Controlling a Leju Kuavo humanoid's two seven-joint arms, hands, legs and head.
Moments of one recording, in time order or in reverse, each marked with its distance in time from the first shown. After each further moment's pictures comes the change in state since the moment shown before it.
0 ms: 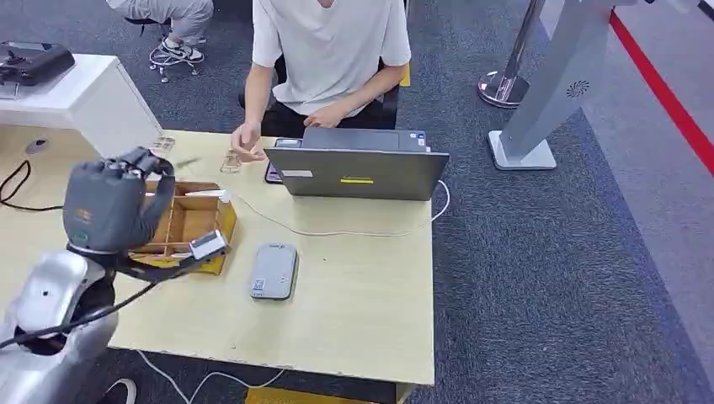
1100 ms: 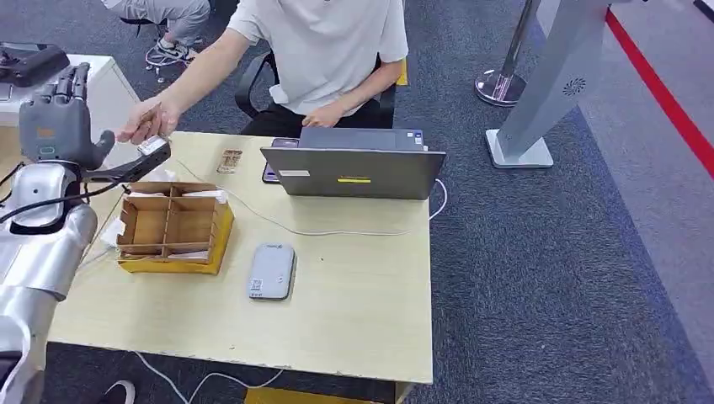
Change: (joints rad) left arm -0.422 -0.022 0.074 0.911 -0.030 0.171 -0.002; right arm -0.021 0.000 0.061 0.001 0.056 0.018 0.040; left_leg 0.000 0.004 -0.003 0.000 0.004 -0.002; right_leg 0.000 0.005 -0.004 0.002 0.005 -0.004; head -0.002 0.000
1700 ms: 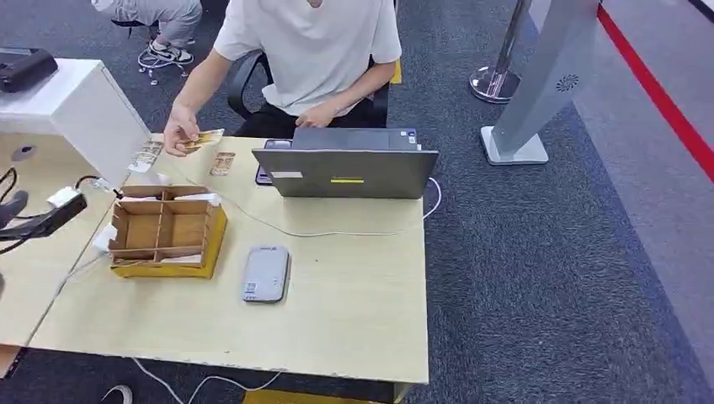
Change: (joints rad) left arm 0.387 0.315 0.269 -0.081 0.252 0.060 -0.115; right arm 0.018 0.000 -0.019 0.000 -0.026 0.002 -0.008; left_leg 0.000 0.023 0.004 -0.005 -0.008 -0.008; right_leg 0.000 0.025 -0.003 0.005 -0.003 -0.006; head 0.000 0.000
